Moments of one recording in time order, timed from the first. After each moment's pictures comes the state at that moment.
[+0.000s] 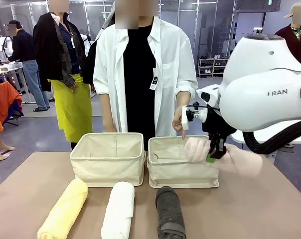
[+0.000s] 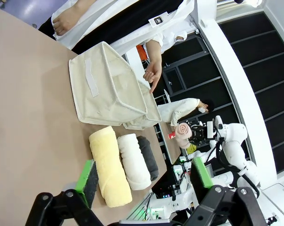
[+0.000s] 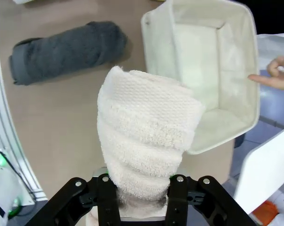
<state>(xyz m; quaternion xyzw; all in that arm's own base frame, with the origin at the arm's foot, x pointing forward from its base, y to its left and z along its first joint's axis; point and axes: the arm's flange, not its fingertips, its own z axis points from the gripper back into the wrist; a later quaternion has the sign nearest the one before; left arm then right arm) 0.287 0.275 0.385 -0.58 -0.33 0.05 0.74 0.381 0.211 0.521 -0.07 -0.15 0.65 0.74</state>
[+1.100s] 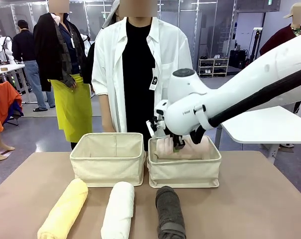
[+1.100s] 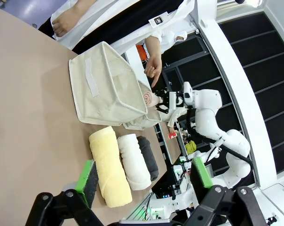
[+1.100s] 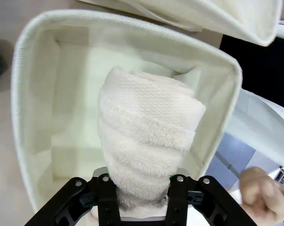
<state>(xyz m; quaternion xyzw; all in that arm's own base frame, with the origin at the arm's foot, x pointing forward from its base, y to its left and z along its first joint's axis) 0.287 0.275 0.385 -0.58 -0.33 0.05 0.74 0.581 0.304 0.417 -0.14 -0.11 0.77 0.61</state>
